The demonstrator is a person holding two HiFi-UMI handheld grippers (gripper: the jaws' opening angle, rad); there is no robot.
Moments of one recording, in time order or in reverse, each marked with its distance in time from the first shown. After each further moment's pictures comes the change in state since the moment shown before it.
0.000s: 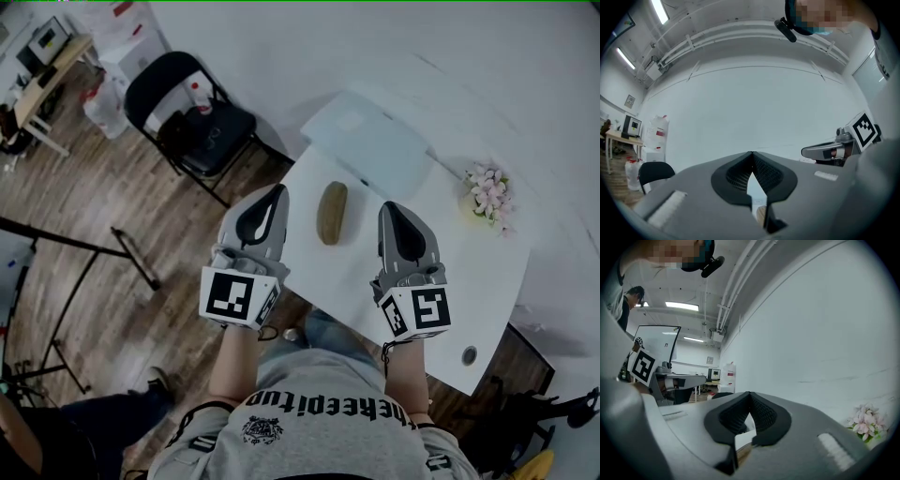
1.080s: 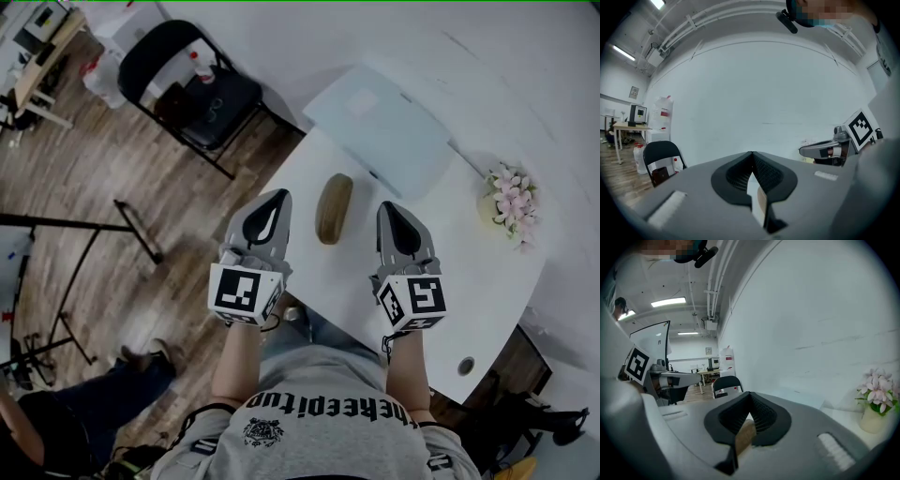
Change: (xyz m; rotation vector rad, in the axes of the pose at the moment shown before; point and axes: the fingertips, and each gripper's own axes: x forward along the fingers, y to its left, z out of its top) left arm 0.038 0.006 -0.099 -0.057 0.229 0.058; right arm 0.044 -0.041 -0.102 0.131 0.219 0.033
